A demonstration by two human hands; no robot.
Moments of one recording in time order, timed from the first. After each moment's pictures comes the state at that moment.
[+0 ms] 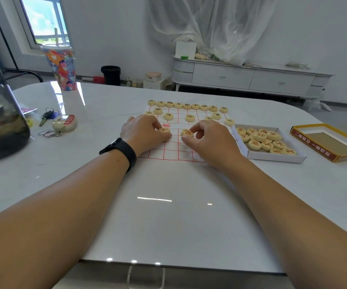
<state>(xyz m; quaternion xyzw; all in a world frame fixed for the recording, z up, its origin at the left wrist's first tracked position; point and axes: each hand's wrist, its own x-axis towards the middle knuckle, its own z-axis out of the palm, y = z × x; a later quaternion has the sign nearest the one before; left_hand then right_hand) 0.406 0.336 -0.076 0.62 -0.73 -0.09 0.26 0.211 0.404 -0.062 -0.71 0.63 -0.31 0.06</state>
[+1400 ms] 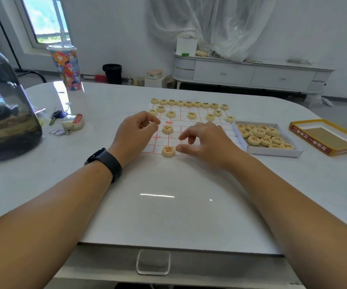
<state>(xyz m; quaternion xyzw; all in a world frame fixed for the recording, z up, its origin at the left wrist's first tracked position) 0.434 0.393 -0.067 0.51 -0.68 -0.25 0.46 0.214 0.419 -0.058 -0.82 0.52 -0.24 0.04</state>
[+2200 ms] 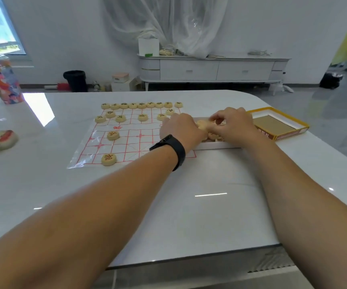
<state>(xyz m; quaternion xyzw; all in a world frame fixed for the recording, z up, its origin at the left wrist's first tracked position) 0.187 0.384 -0.056 0.56 -0.77 -0.16 0.26 0.015 0.408 -0.051 -0.66 0.71 -0.25 -0.03</state>
